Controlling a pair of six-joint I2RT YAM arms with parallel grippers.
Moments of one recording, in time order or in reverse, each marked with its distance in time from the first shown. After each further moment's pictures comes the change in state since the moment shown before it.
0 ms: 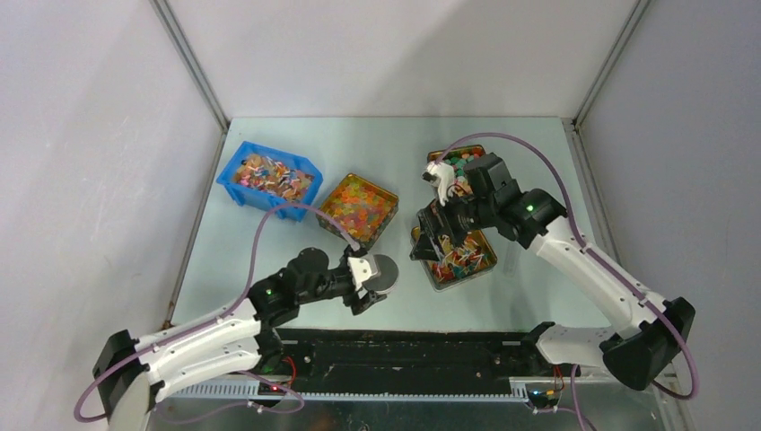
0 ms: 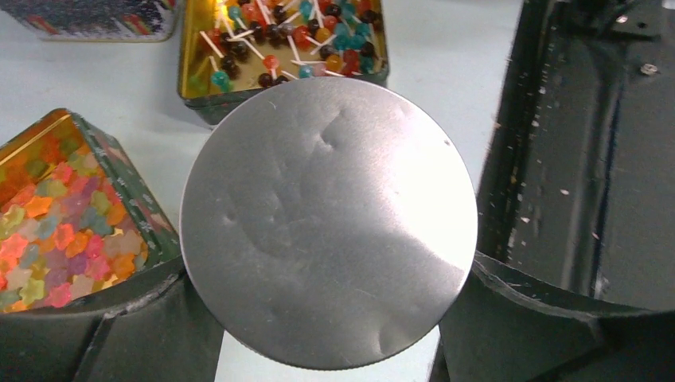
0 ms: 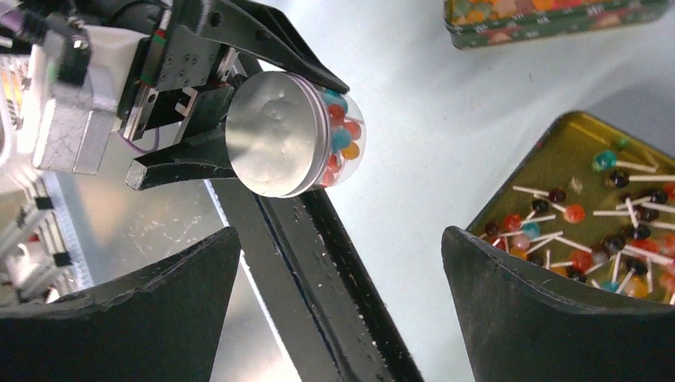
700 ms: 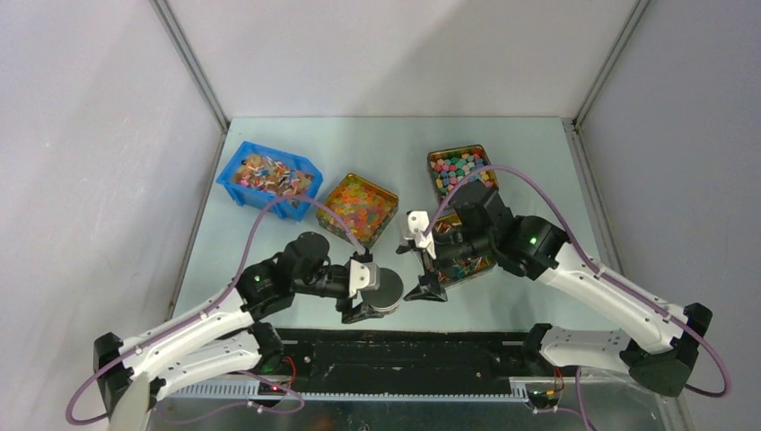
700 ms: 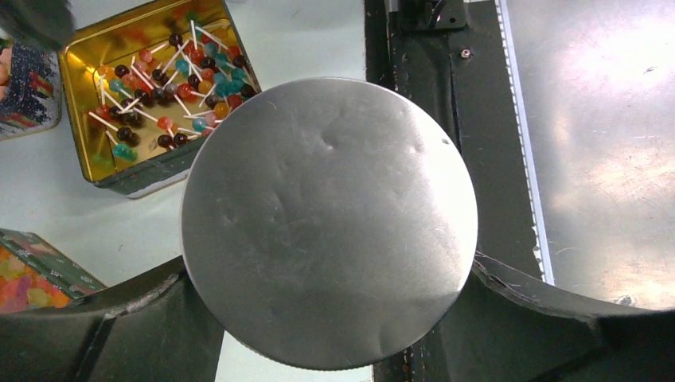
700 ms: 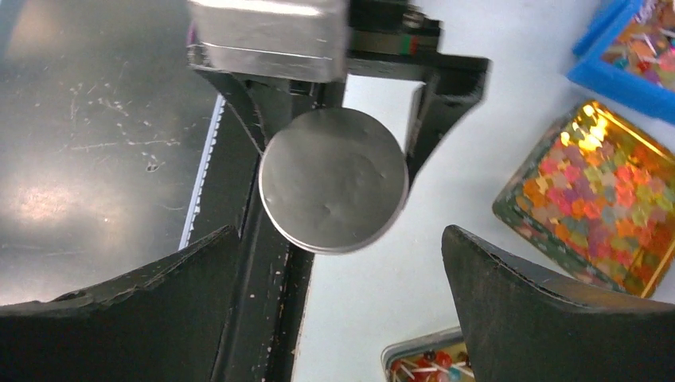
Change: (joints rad) left arm -0.002 0.011 0.258 -0.376 0.325 0.128; right arm 0.282 -0.119 -0.045 0.114 -0.106 -0.504
